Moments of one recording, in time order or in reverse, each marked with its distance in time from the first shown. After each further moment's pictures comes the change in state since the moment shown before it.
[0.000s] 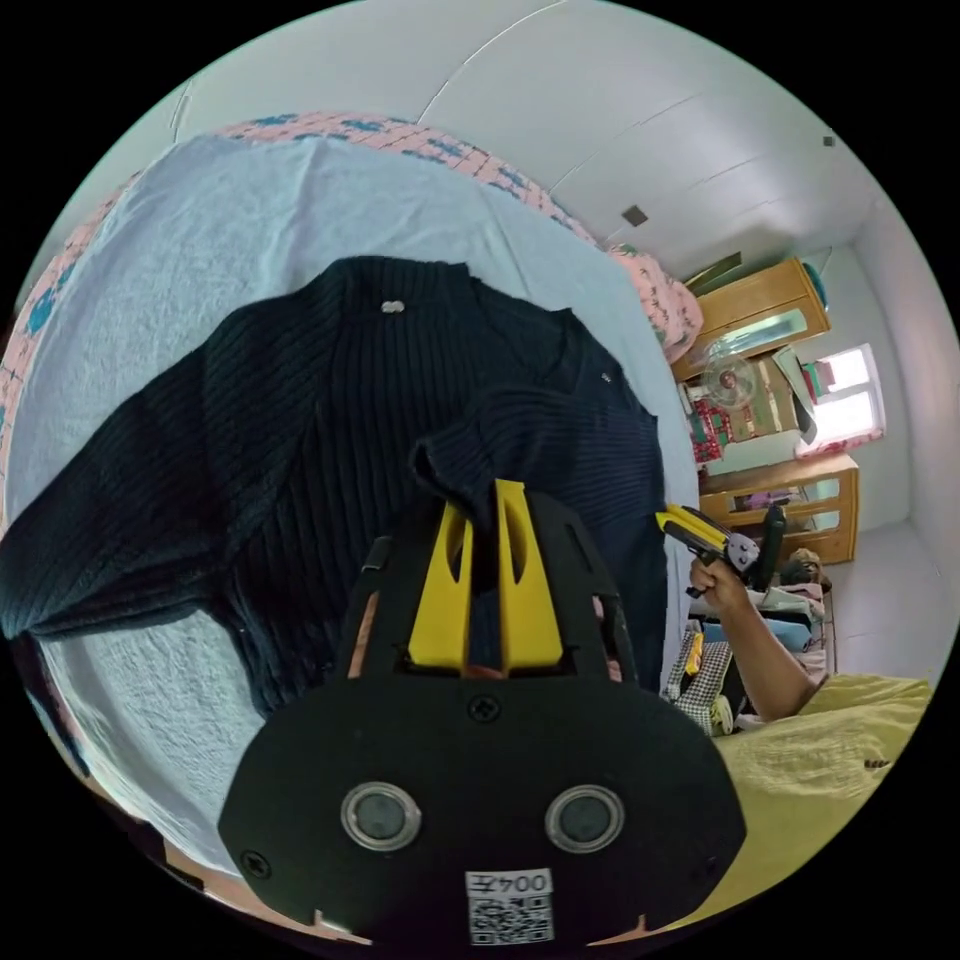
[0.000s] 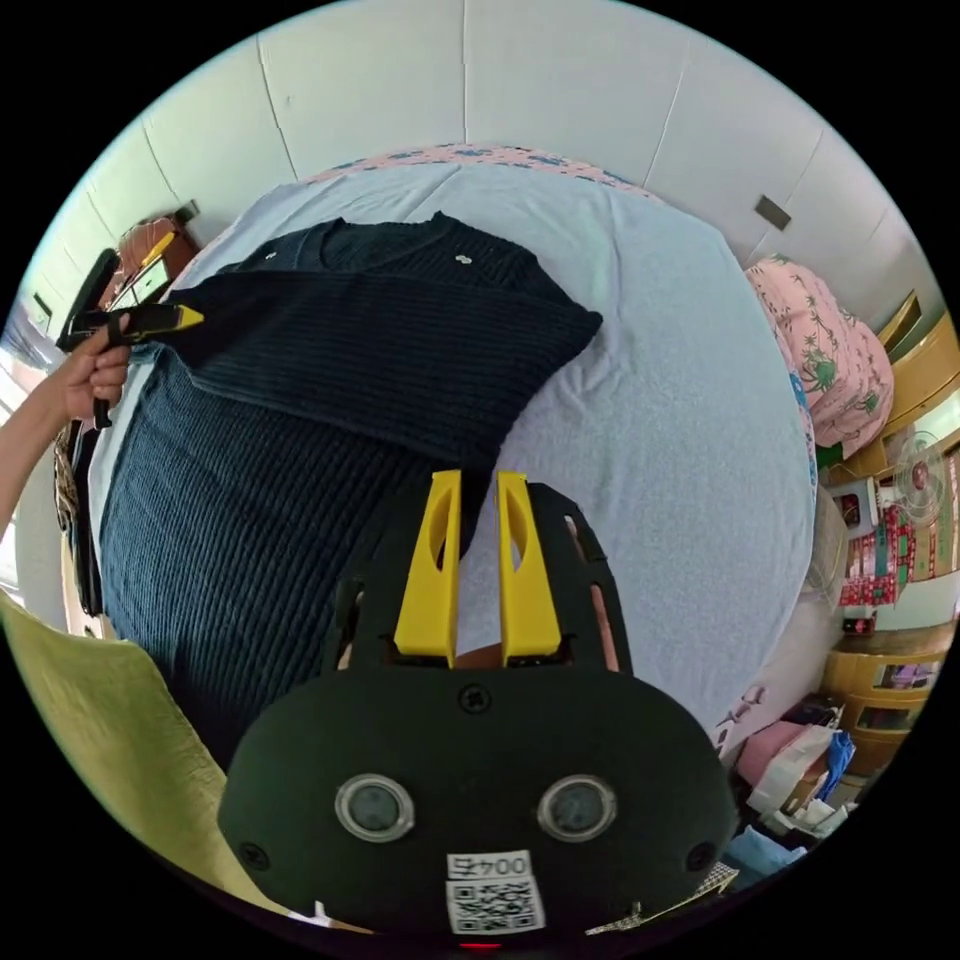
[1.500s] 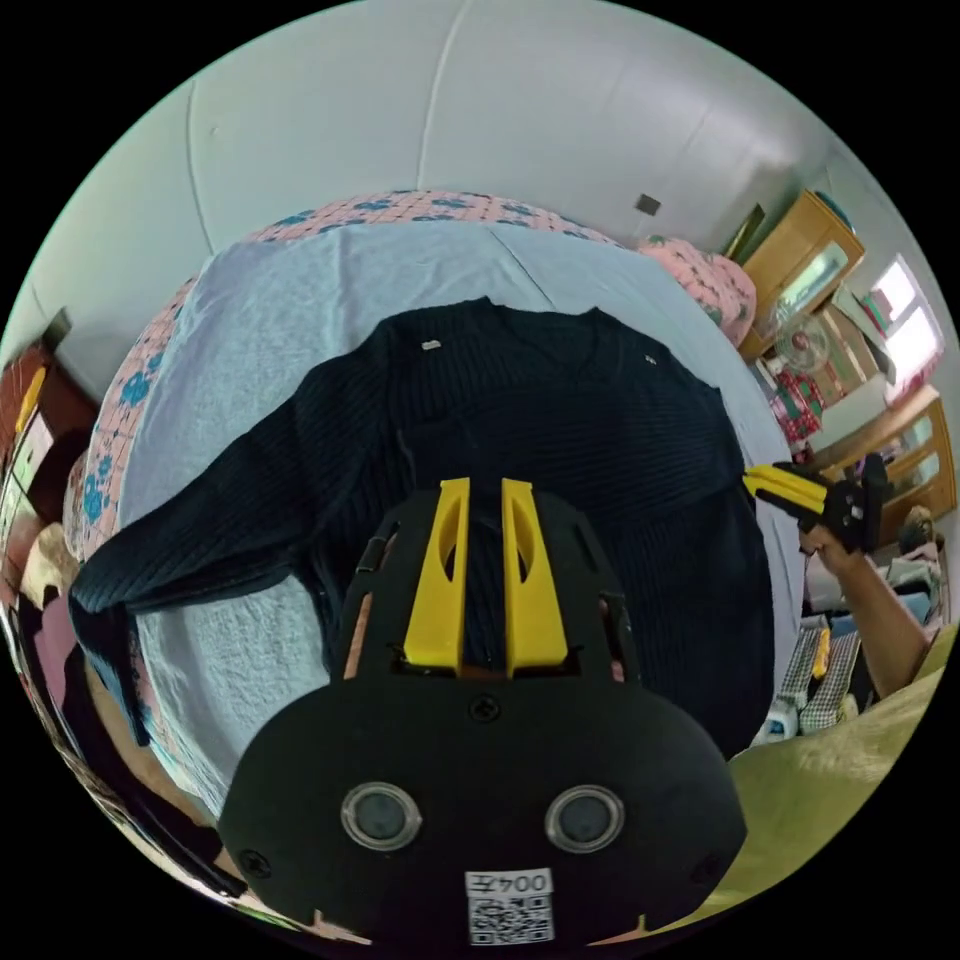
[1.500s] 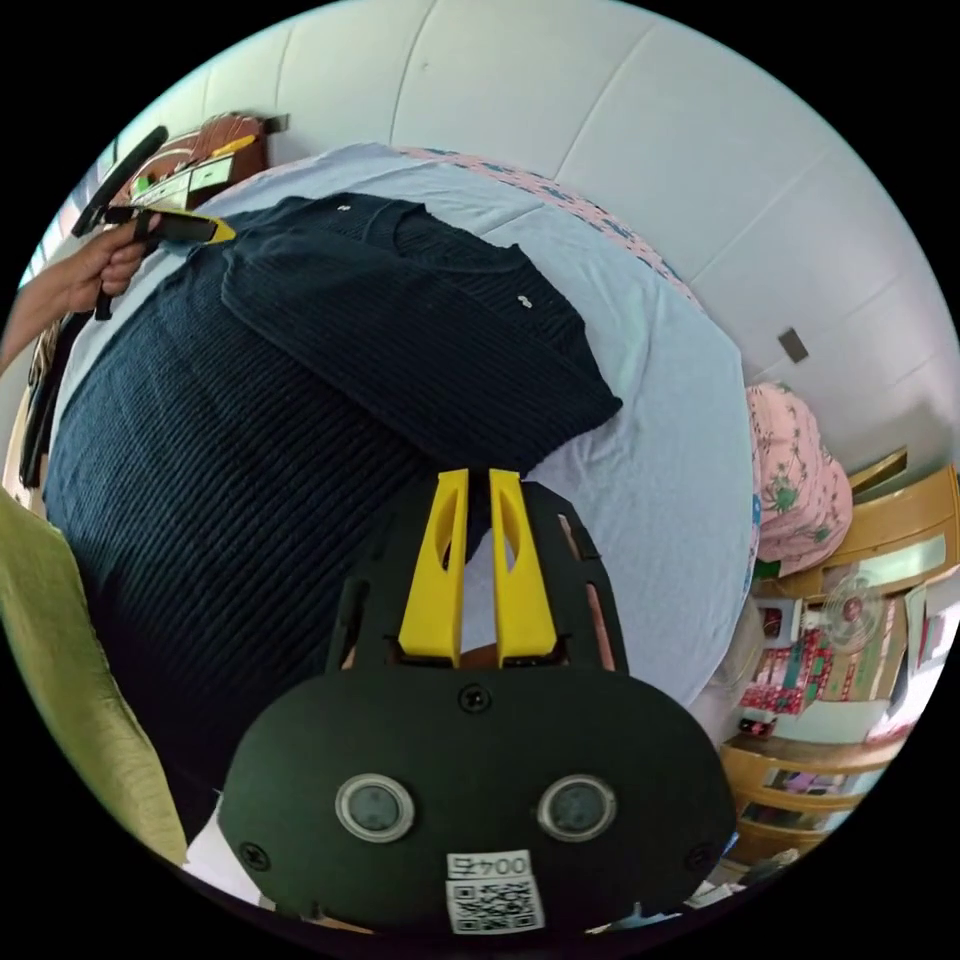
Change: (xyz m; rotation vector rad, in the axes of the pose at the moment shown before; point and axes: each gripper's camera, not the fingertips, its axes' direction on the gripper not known) left arm 0.043 0.100 0.012 0.133 -0.360 0.149; right arm -0.030 0.106 0.076 0.057 0.177 -0.297
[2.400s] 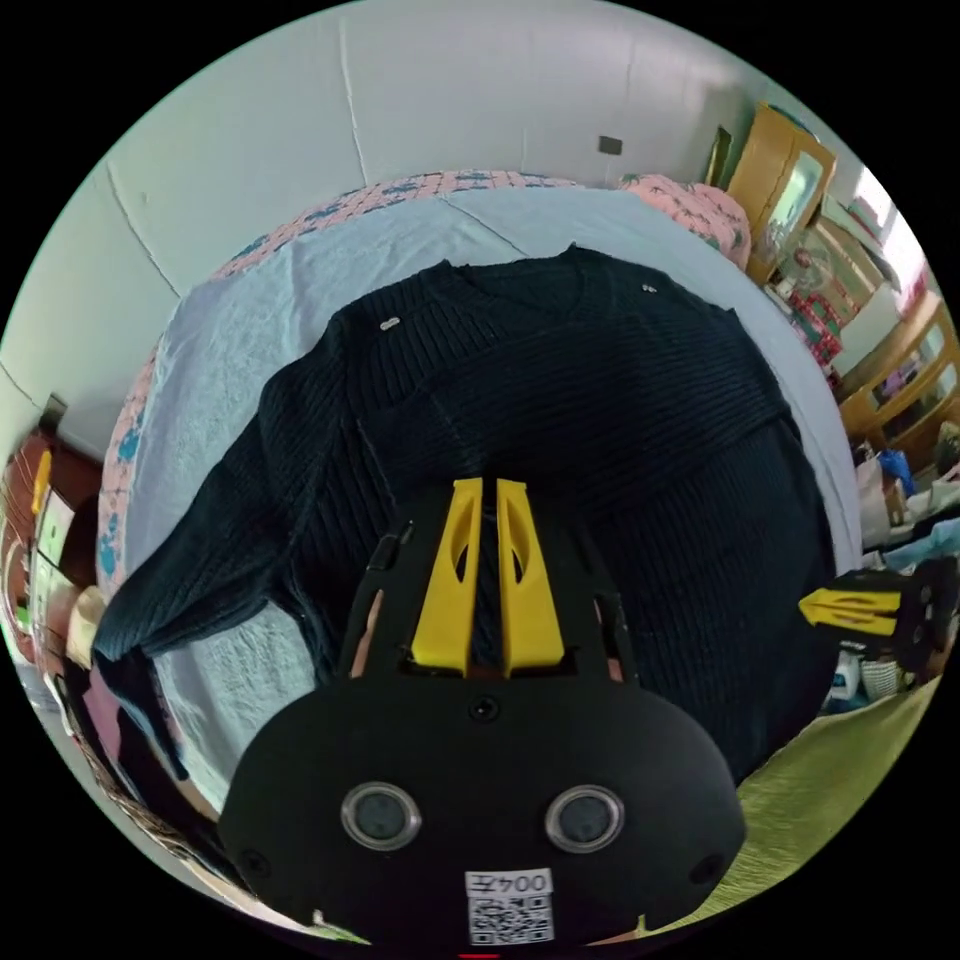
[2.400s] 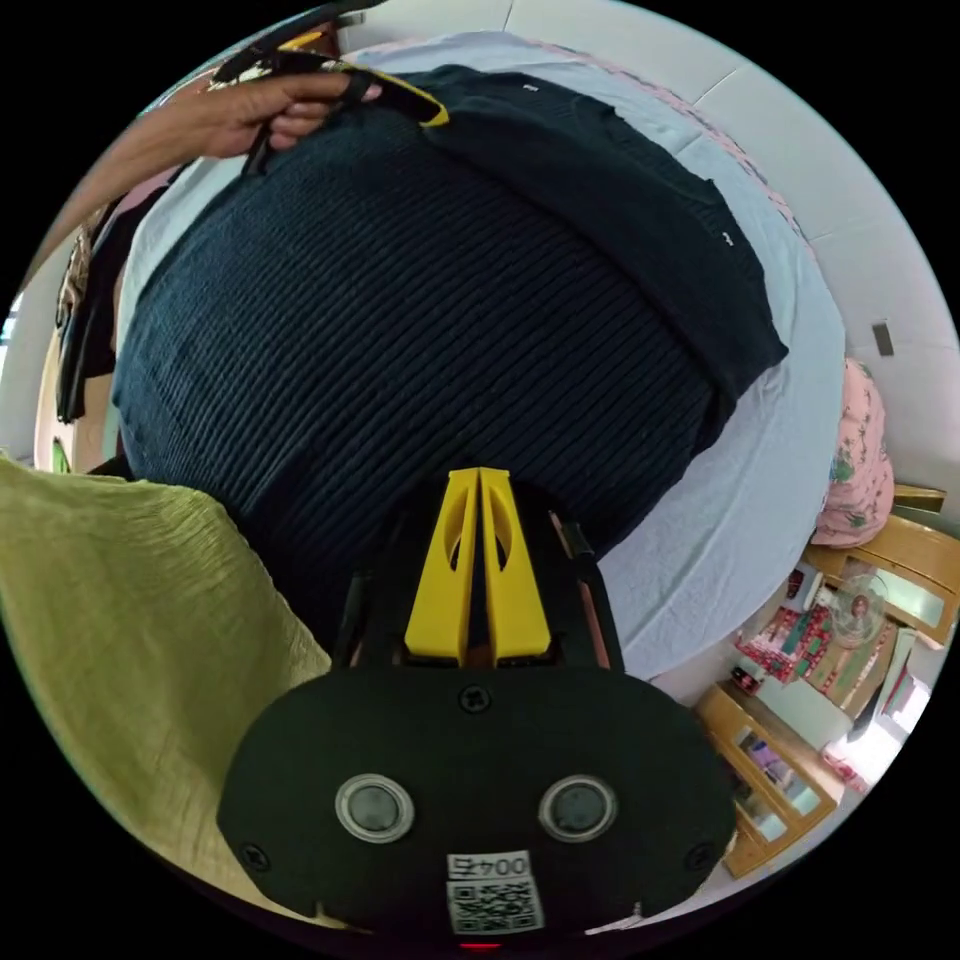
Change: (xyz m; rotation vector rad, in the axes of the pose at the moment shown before) left arm -0.046 0.085 0.034 -0.048 -0.121 0.174; right arm -0.154 0.042 0.061 -0.379 -0.139 -0.114
